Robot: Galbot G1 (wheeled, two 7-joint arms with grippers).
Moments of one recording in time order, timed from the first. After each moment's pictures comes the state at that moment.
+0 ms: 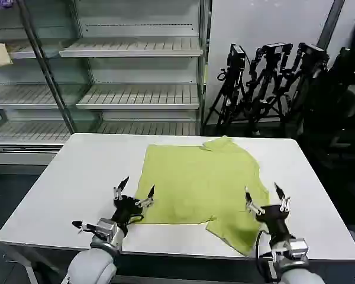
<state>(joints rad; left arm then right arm) 1.32 -1.11 -0.30 -2.11 -0.27 0.44 -0.16 -1.66 1.23 0.51 2.22 0.13 -0.24 0.17</state>
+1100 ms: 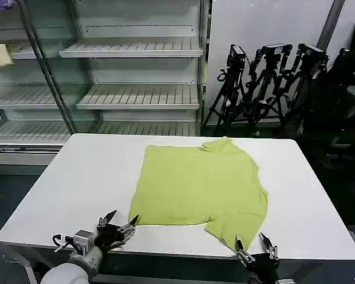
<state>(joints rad) 1.42 -1.01 -0.40 -2.12 -0.54 0.56 -0.15 -1.79 1.23 0.44 2.26 0.24 -0.34 0.20</state>
